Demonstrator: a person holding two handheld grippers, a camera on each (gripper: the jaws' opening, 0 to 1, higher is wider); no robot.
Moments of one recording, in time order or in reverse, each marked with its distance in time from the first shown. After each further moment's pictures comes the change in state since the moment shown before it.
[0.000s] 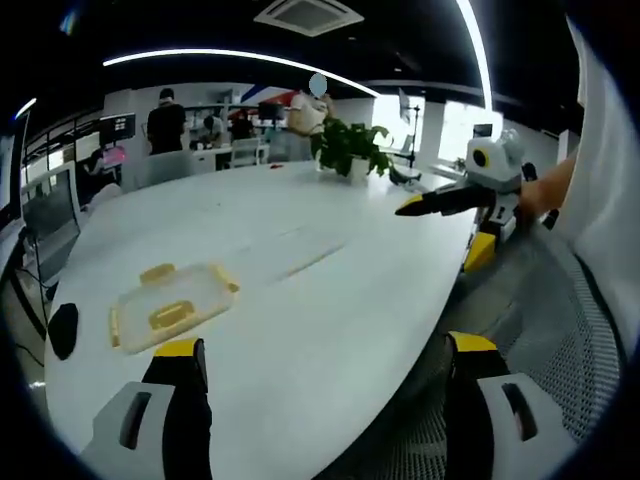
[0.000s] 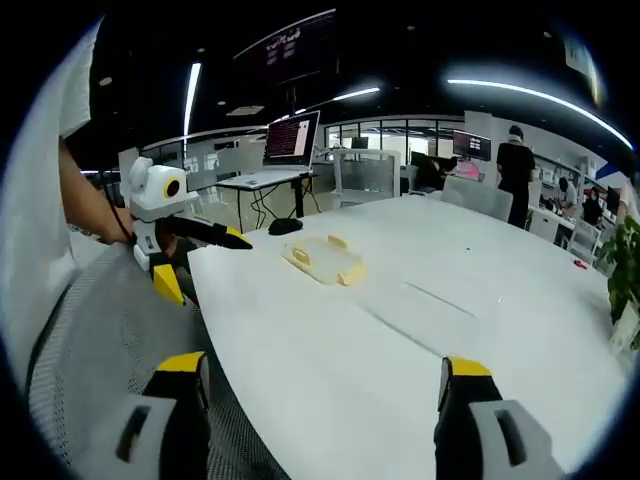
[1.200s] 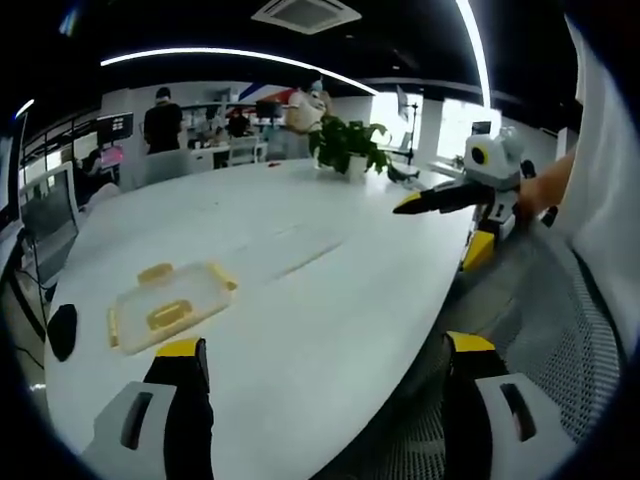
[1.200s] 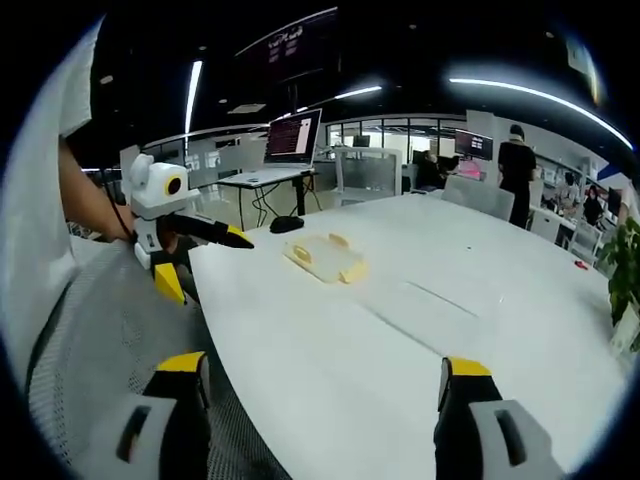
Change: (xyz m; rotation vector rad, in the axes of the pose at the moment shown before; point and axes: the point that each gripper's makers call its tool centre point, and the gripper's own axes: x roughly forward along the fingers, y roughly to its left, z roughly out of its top) left arm 0.001 -0.002 -0.001 0.007 0.013 -0.007; right arm 0.000 0.001 -0.002 -0.007 0.010 0.004
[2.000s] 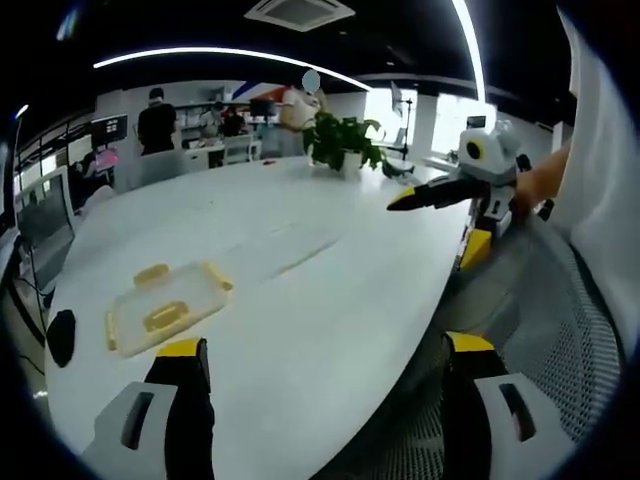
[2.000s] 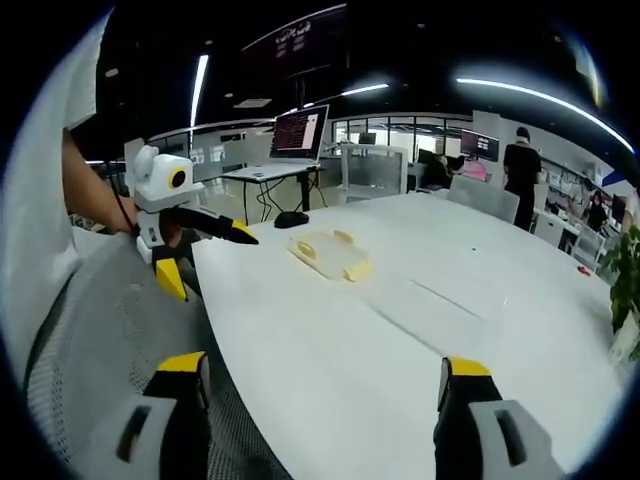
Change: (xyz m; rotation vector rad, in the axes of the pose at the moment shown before) left arm 0.001 -0.003 -0.001 0.022 0.012 -0.016; right arm 0.002 0.003 -0.001 -0.025 0.017 0.012
